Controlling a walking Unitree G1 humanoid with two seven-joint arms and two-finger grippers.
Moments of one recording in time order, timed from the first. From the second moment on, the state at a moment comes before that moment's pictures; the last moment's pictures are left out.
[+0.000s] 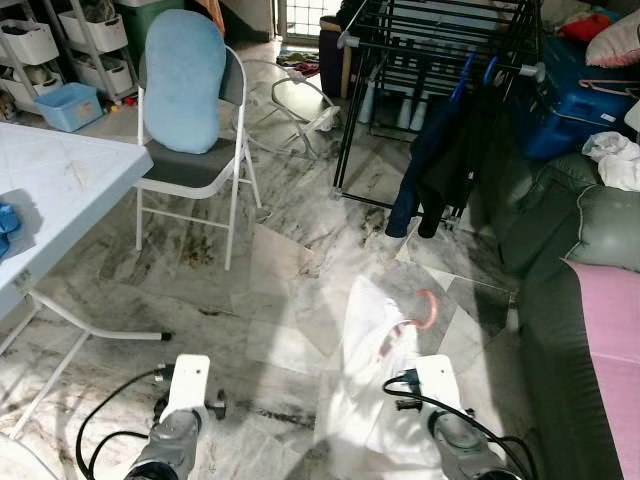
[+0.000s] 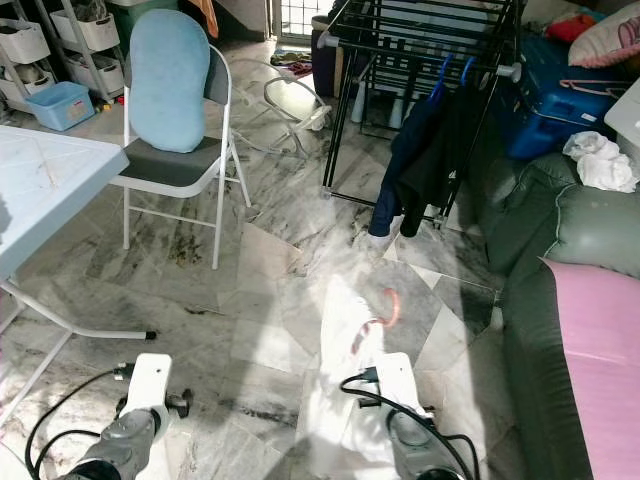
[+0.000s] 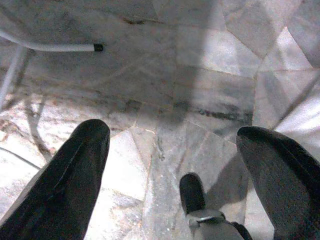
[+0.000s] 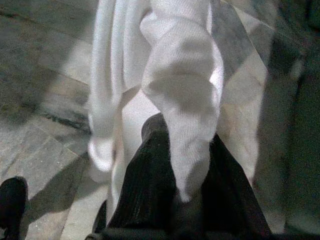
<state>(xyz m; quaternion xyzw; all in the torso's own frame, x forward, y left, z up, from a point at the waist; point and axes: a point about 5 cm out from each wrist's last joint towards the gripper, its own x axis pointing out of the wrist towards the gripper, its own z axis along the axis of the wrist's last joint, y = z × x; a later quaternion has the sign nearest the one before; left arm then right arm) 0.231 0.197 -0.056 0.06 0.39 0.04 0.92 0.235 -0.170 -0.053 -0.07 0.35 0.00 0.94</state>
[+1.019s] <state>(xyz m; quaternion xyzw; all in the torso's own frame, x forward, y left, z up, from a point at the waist) 0.309 0.195 0.010 -0.01 0.25 0.07 0.97 0.218 -0.200 -0.063 -0.04 0.40 -0.05 0.91</state>
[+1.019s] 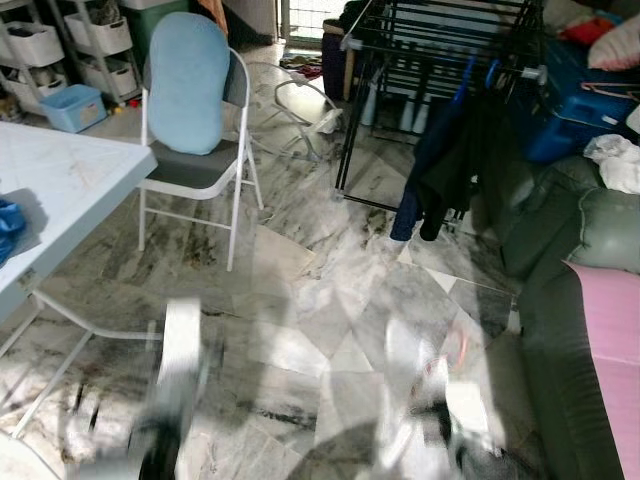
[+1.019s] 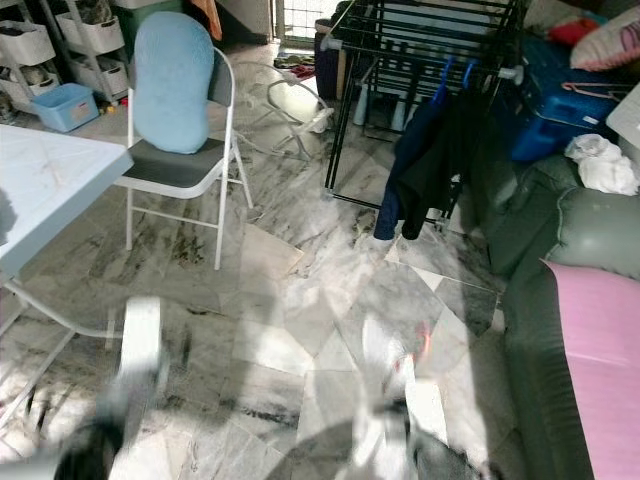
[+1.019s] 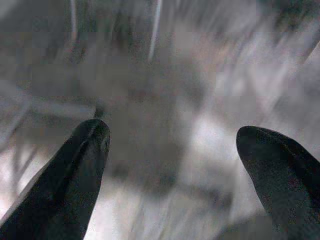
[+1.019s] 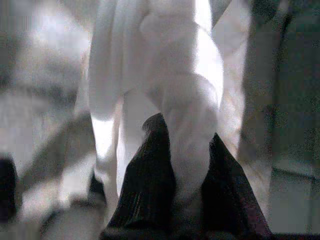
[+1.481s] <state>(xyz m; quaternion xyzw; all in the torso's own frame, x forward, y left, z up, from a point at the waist) 0.329 0.173 0.034 0.00 0.18 0.04 0.98 0.295 -0.209 0.004 -0.02 0.22 -0.10 0.97</state>
